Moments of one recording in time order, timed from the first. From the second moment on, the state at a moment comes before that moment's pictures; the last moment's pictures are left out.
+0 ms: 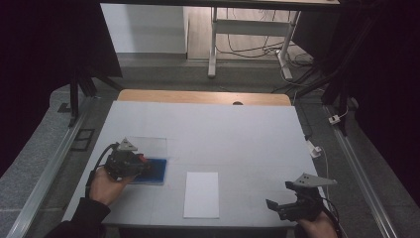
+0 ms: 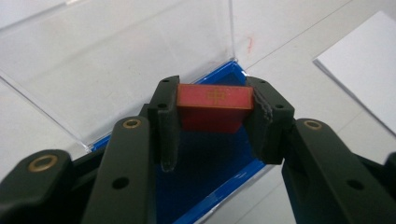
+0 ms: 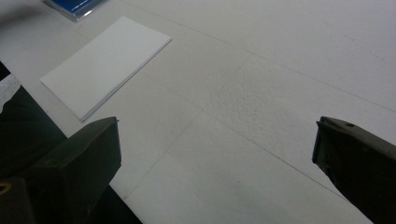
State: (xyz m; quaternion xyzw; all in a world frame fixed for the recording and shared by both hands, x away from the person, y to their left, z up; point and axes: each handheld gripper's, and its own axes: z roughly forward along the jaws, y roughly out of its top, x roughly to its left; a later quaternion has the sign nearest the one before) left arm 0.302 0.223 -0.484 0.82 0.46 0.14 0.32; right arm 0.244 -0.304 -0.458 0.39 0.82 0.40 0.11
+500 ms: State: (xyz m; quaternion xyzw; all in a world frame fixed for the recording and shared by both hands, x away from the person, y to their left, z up) left arm 0.305 0.224 -0.498 0.83 0.45 0.14 0.29; right arm 0.244 -0.303 -0.458 0.39 0.82 0.39 0.11
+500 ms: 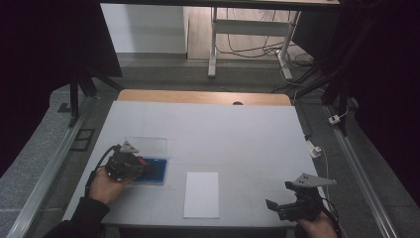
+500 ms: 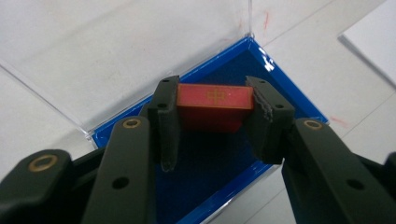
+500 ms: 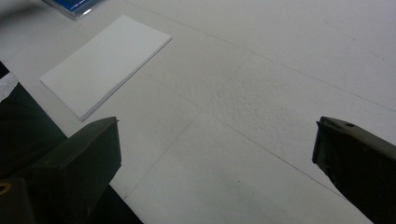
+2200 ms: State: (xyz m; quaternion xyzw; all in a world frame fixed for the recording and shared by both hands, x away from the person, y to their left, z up) left arm 0.300 0.232 -0.495 0.82 0.48 0.14 0.30; right arm 0.246 -0.301 -0.459 0.39 0.83 0.39 0.11
